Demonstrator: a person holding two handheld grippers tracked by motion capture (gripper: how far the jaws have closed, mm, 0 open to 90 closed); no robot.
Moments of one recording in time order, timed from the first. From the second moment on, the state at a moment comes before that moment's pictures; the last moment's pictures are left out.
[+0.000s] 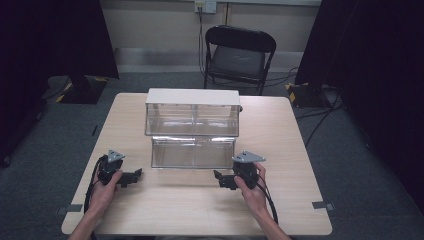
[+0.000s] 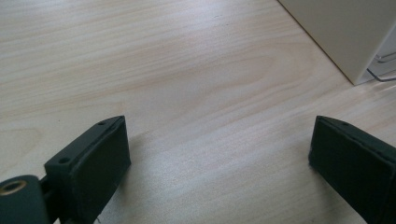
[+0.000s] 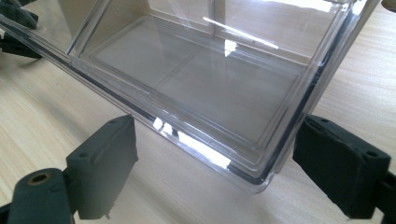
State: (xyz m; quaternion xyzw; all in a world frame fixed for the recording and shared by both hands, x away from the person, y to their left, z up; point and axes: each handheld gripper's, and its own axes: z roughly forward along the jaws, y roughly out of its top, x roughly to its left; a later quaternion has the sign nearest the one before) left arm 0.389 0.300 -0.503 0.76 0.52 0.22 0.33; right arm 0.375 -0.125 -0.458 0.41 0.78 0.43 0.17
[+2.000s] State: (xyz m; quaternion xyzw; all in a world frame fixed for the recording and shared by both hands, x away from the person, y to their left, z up) left arm 0.389 0.300 -0.503 0.76 0.52 0.22 0.33; right arm 0.367 -0.127 -0.442 0.40 0.78 0.45 0.18
